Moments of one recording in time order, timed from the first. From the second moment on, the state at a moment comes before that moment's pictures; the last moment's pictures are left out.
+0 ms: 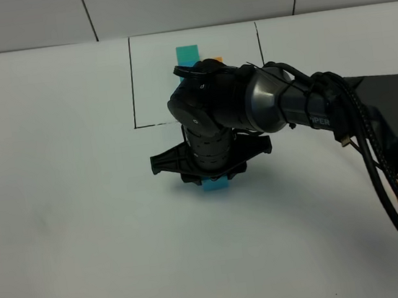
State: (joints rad) left arm 0.02 0.00 -0.51 -0.07 1.05 0.04; right arm 0.67 2.18 -1.59 -0.15 0.89 0.82
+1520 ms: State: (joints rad) left arm 0.02 0.00 -0.51 -0.07 1.05 0.04; right arm 0.64 2.25 -1.64 -0.18 0.87 0.84
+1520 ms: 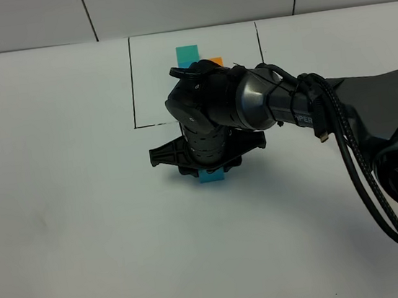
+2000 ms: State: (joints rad) left arm 0.02 0.00 -0.51 -0.07 1.05 0.04; right arm 0.64 2.26 -1.65 -0.19 0.86 0.86
